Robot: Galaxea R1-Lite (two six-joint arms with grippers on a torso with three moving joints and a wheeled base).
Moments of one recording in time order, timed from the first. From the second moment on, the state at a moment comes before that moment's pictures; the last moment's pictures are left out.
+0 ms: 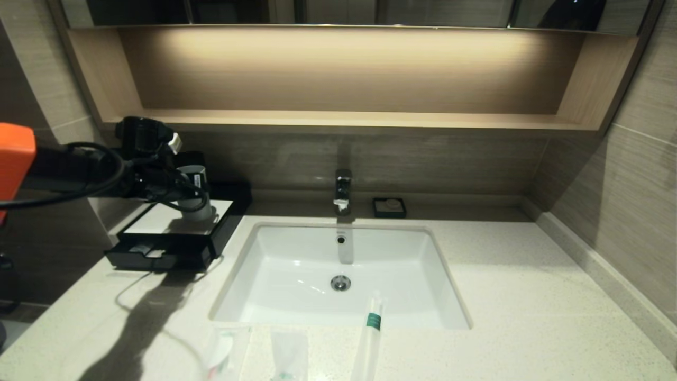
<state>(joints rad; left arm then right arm) 0.02 2.08 -1.54 0.02 0.05 -0.10 0.00 0.00 0.00 -0.01 0.01 0.03</state>
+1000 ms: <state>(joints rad) 0.02 2.16 -1.66 0.03 0.05 -0.10 0.00 0.00 0.00 -0.01 0.01 0.03</state>
